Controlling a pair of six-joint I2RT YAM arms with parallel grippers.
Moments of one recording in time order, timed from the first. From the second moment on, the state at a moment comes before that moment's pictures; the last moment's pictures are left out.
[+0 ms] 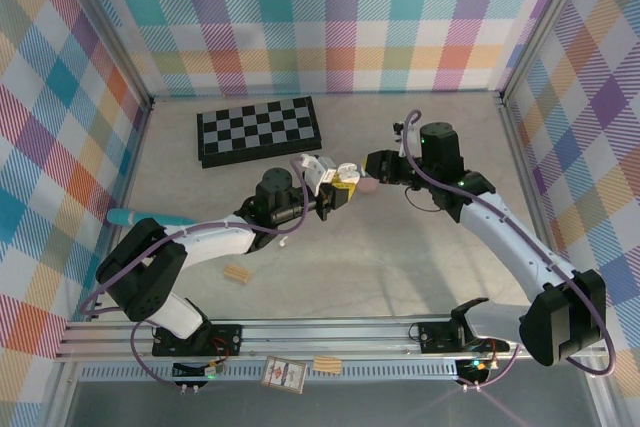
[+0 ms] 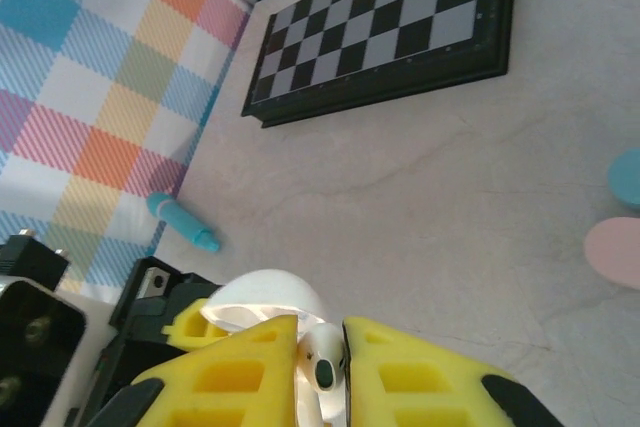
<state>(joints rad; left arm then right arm) -0.73 1.53 0.74 0.68 0.36 -0.15 0.41 1.23 1.00 -0.29 -0.47 0.55</state>
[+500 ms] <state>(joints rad) -0.70 1.41 0.64 0.60 0.31 -0.07 0.39 1.28 0.71 -0.32 -0.25 0.56</state>
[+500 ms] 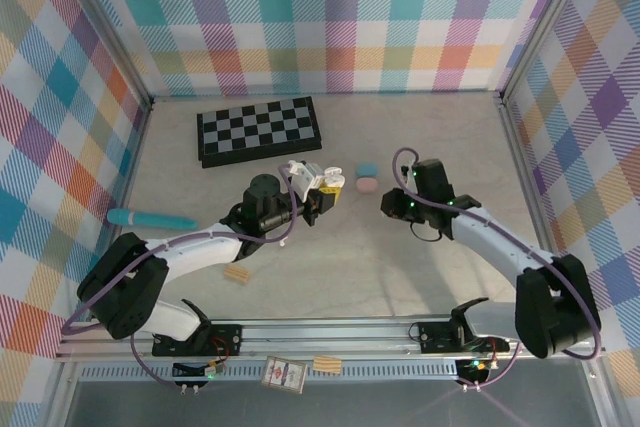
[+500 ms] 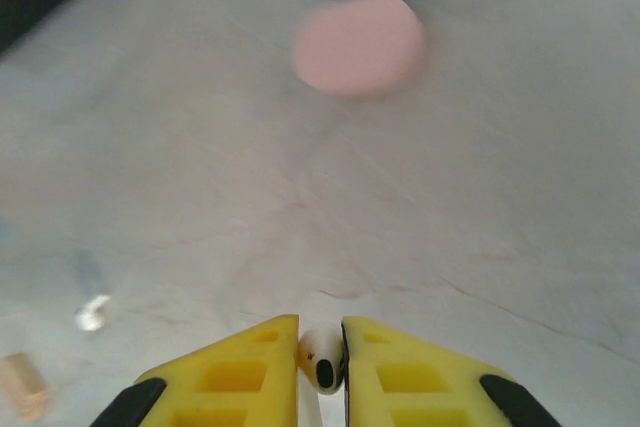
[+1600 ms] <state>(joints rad) -0.66 1.29 0.61 0.50 0.32 0.01 0.37 1.77 1.21 -1.04 -0.13 0.48</state>
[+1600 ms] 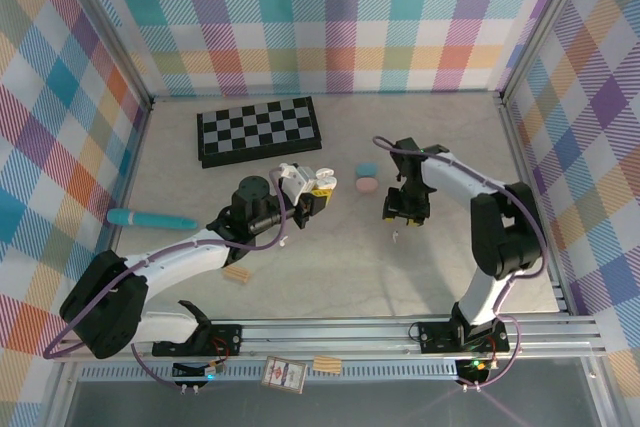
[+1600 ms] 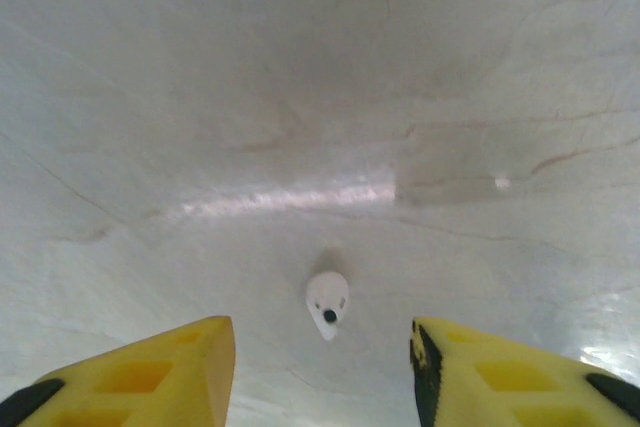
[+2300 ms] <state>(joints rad) -0.65 1.29 0.61 0.49 0.35 0.03 0.36 1.99 1.32 -1.18 -0.21 0.40</state>
